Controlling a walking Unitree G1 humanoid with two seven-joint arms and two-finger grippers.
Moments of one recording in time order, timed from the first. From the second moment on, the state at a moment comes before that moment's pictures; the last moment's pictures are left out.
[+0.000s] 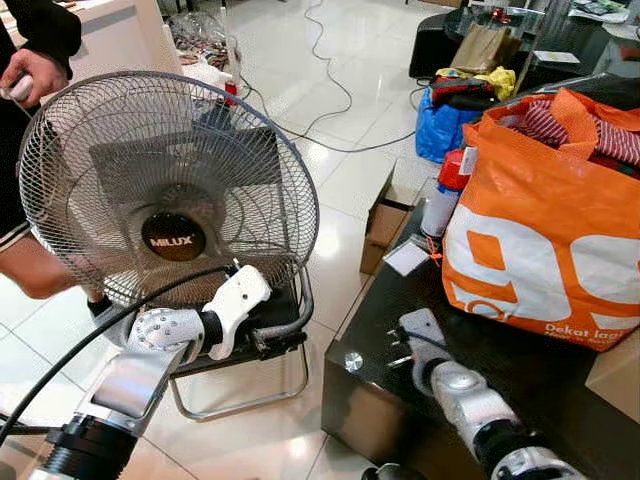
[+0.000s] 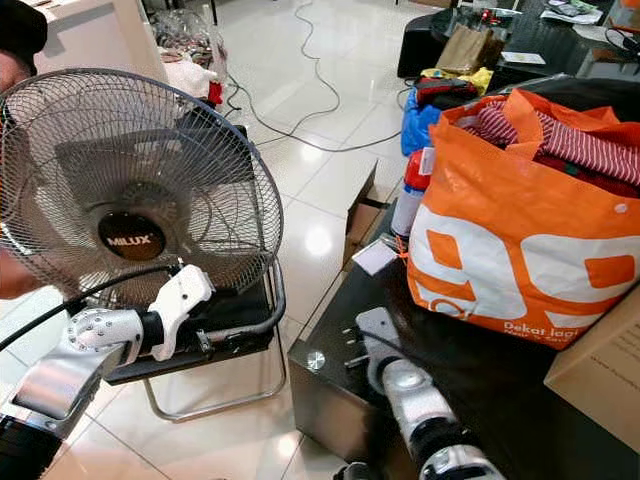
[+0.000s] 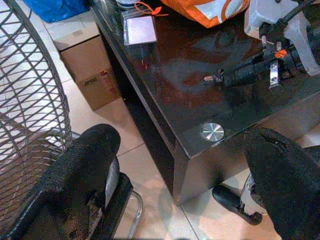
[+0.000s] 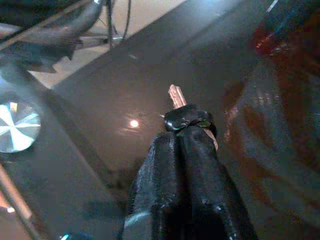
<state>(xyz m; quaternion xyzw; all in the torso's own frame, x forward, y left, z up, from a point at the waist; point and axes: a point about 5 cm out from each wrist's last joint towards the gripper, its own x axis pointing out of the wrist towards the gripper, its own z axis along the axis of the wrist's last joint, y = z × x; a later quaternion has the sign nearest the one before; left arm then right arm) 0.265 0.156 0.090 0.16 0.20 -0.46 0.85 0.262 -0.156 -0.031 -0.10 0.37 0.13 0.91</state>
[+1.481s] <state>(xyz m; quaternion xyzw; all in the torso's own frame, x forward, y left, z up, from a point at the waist) 0.254 0.152 0.093 0.11 0.23 -0.54 0.80 0.222 -0.195 -0.015 -0.08 0.35 0.14 0.92</state>
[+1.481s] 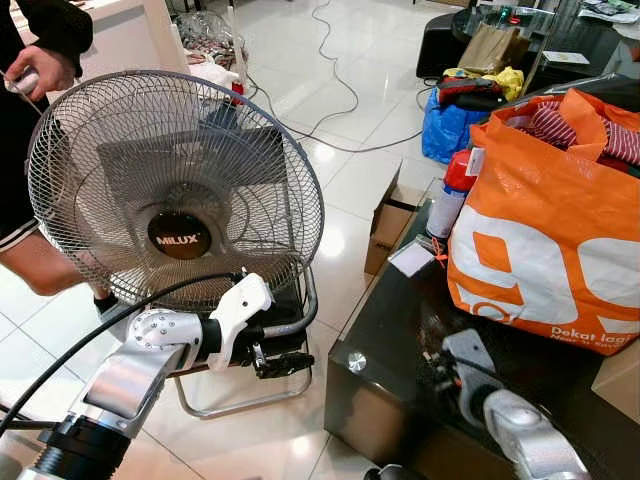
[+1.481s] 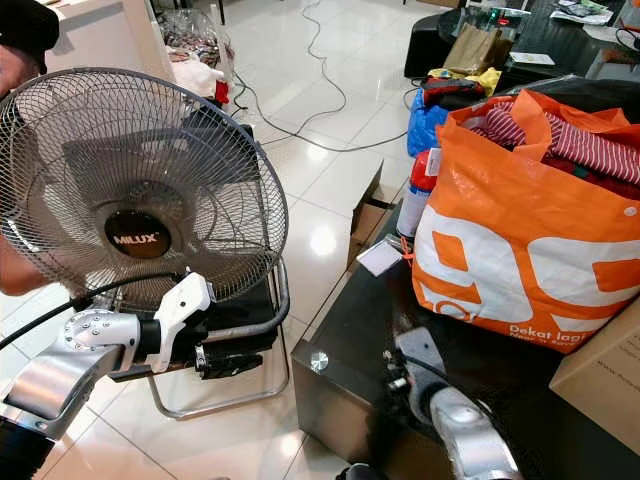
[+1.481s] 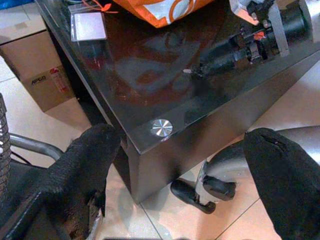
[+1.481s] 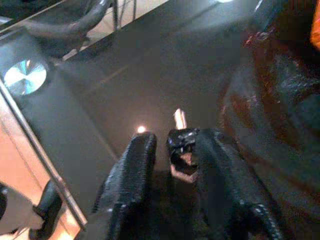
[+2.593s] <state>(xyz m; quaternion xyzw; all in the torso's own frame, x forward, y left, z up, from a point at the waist) 0.254 0.150 0.093 0.11 0.23 -0.54 0.80 0.231 -0.180 -0.031 -0.10 0.36 0.09 0.92</state>
